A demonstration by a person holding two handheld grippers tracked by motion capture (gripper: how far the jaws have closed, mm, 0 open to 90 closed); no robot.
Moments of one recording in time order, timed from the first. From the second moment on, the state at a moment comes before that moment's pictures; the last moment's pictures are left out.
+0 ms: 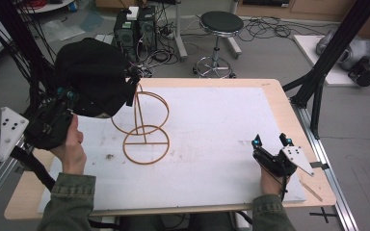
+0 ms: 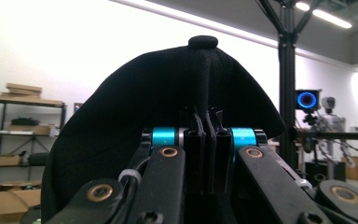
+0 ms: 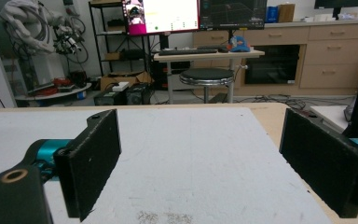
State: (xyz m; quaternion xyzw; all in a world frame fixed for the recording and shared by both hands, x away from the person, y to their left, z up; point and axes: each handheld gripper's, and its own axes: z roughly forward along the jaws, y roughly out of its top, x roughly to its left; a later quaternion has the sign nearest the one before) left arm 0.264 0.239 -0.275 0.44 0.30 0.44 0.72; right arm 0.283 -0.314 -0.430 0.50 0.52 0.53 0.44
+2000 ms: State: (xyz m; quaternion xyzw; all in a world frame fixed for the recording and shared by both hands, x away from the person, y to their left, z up) left arm 0.308 0.193 -0.284 0.58 0.34 0.28 0.69; right arm 0.283 -0.317 -0.429 0.50 0.51 0.53 0.45
